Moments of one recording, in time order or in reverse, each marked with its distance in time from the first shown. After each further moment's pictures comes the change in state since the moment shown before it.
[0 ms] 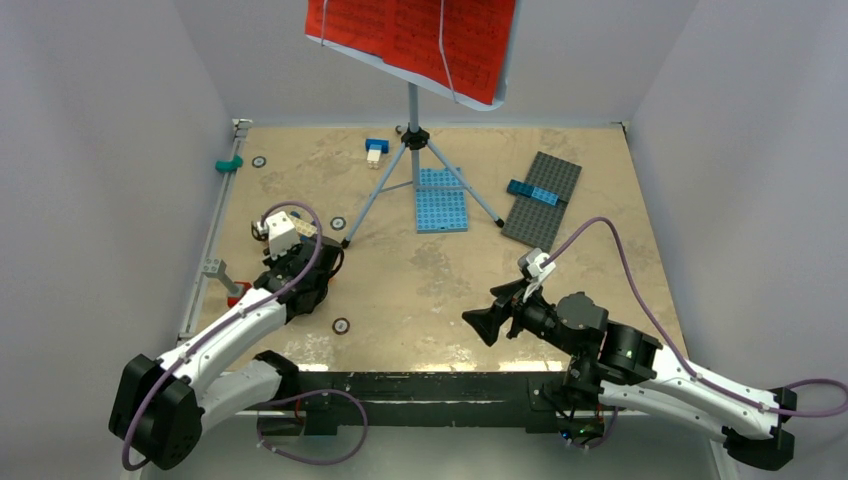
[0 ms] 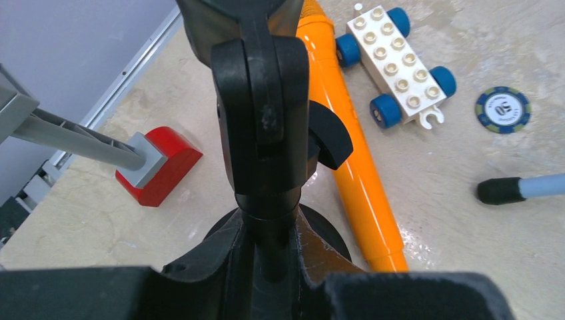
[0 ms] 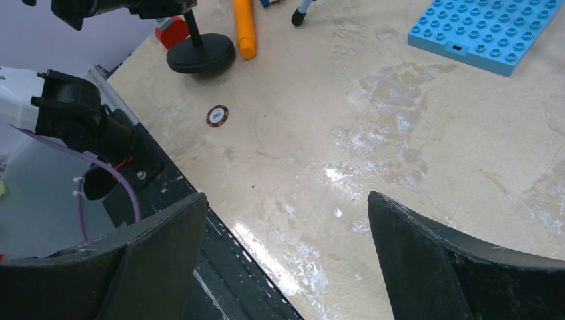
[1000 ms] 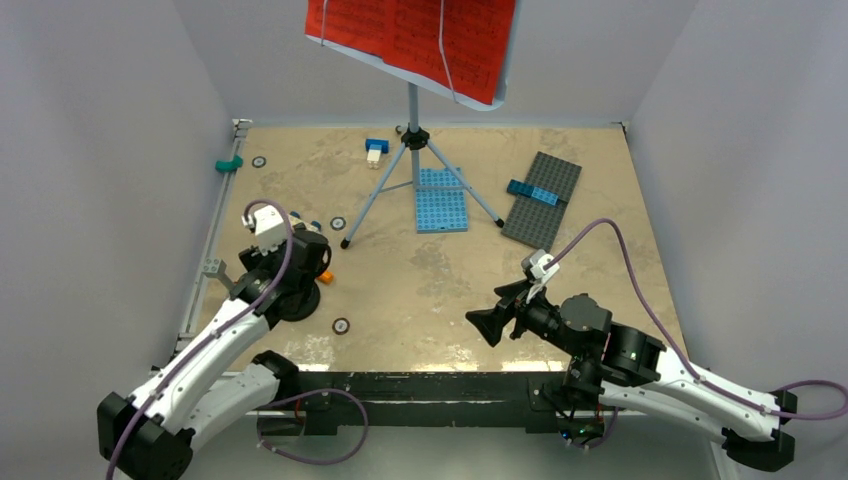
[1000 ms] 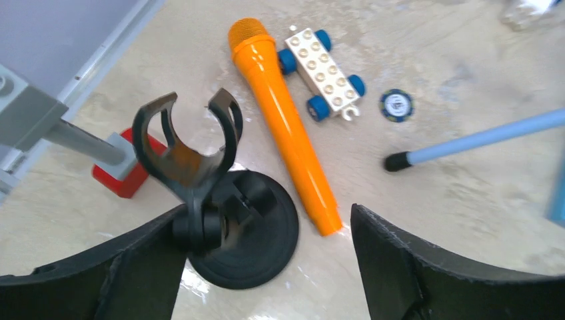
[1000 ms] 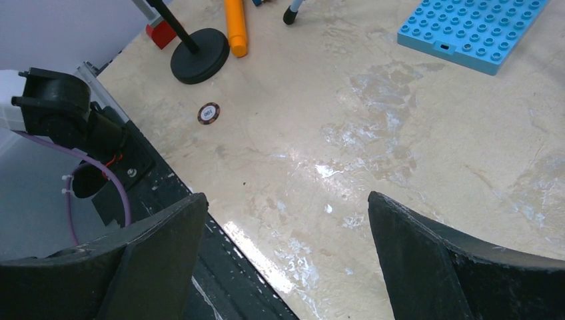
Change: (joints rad) left arm -0.026 -0.174 0.115 -0.175 0.125 -0.012; right arm 0.000 -0.028 0.001 -0.034 0.016 -0.019
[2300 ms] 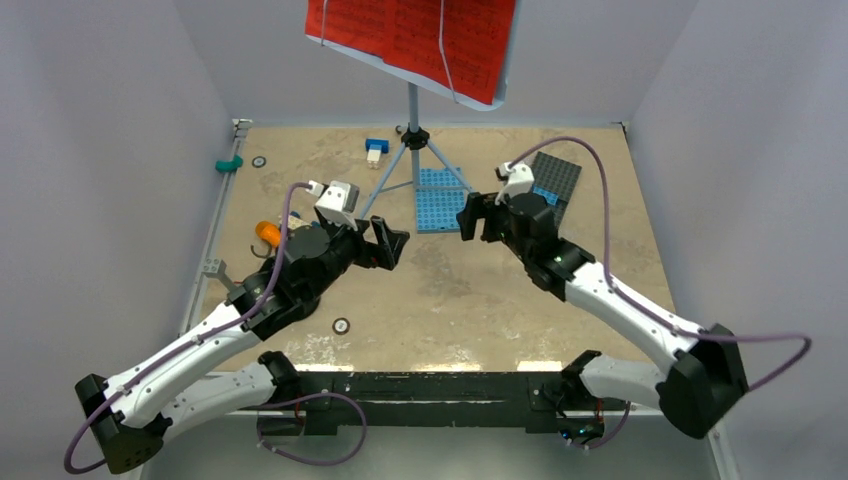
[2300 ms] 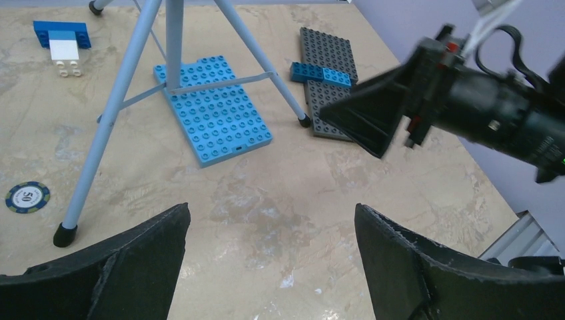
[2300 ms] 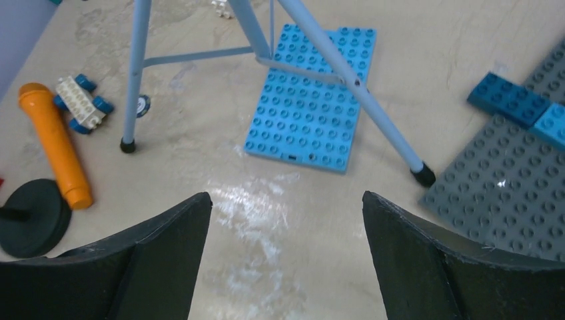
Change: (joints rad) left arm -0.332 -0.020 0.134 0.519 0.587 0.363; right arm -0.494 0.779 0.340 0.337 -0.050 -0.086
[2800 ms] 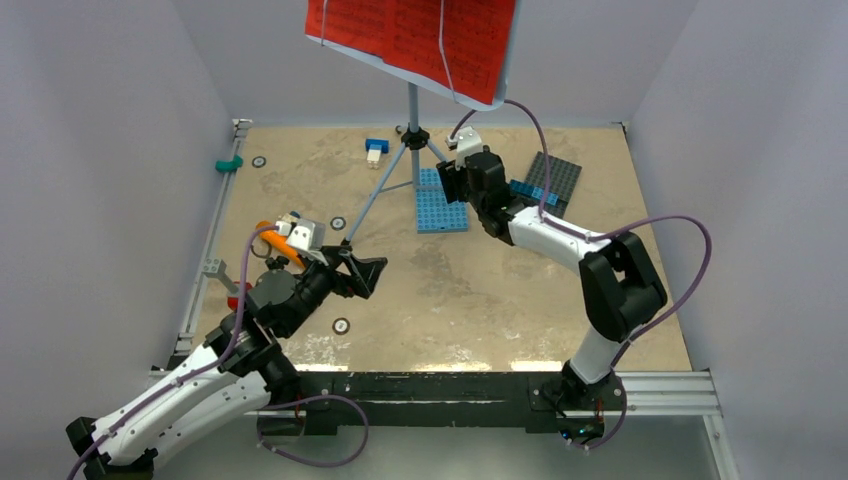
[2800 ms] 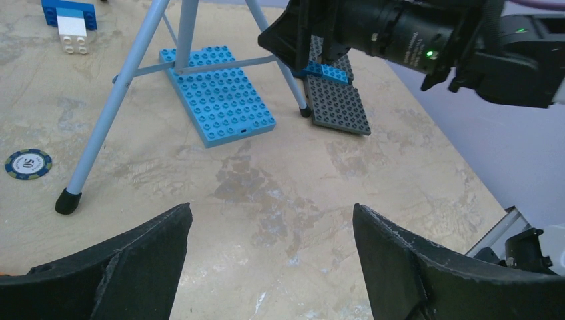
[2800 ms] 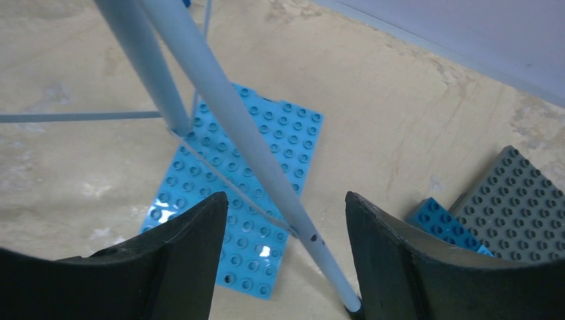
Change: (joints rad) left arm 0.000 -0.322 -0.278 0.040 0.005 -0.031; right arm -0.057 0.532 0.319 0.210 0.058 -0.357
